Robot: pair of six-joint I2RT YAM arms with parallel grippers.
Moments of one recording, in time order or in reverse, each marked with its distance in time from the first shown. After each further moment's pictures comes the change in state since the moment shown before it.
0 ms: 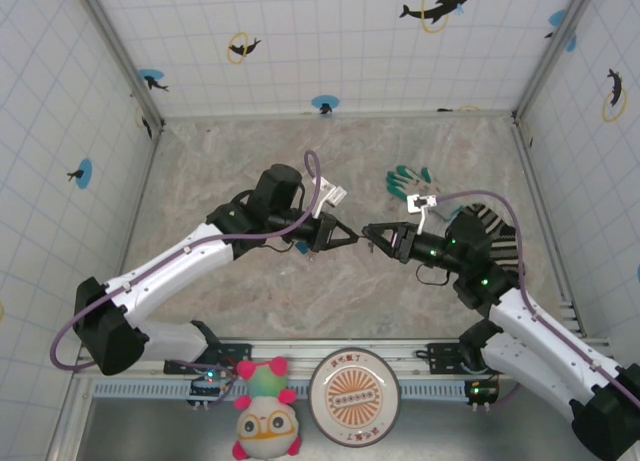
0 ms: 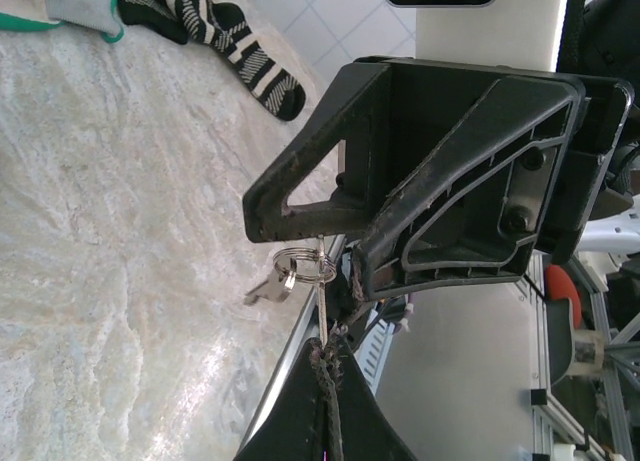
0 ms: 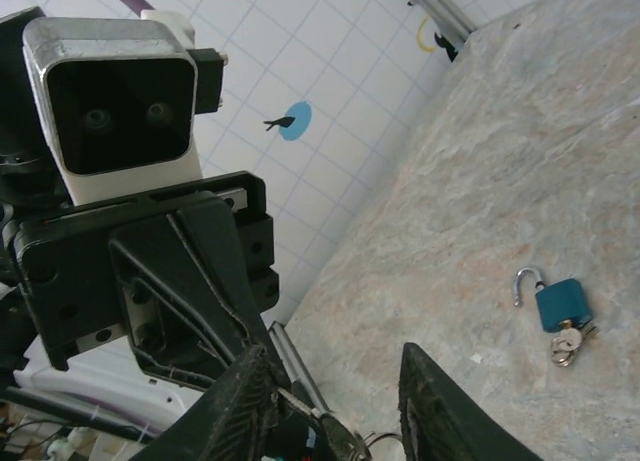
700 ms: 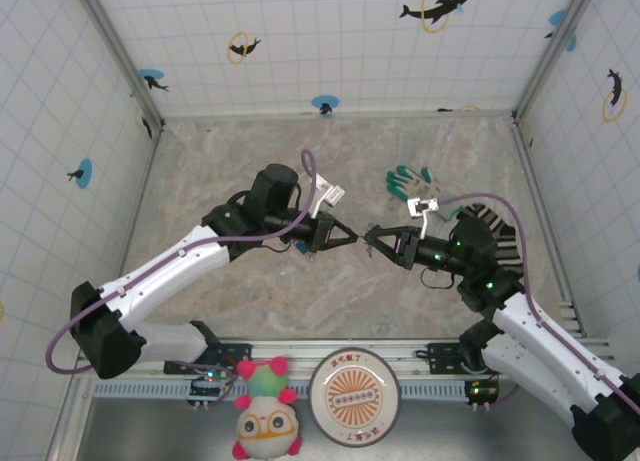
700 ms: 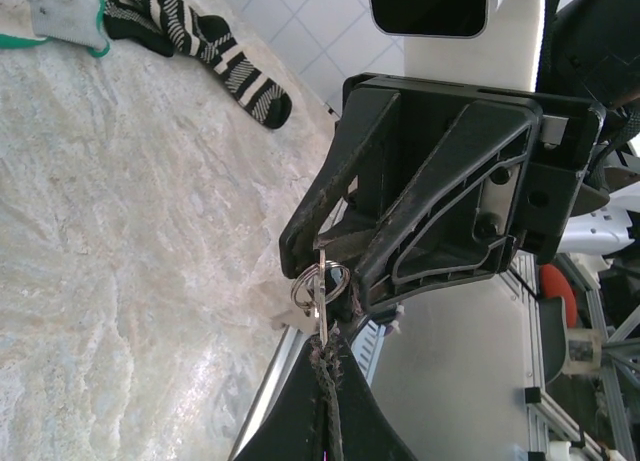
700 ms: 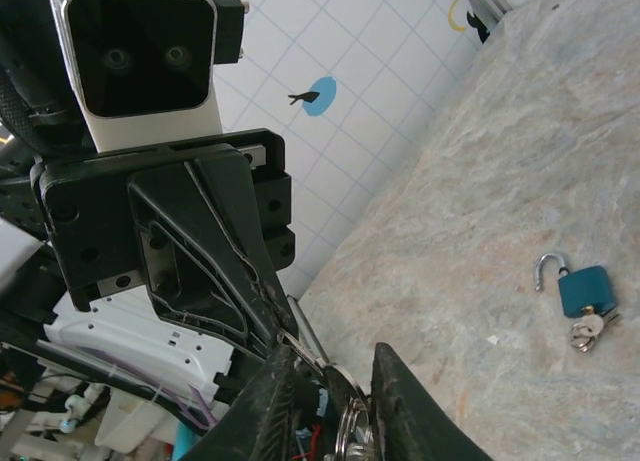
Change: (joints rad) left arm 0.000 -0.026 0.000 0.006 0.011 0.000; right arm -0.013 -0.047 0.000 -0.042 -0.075 -0.036
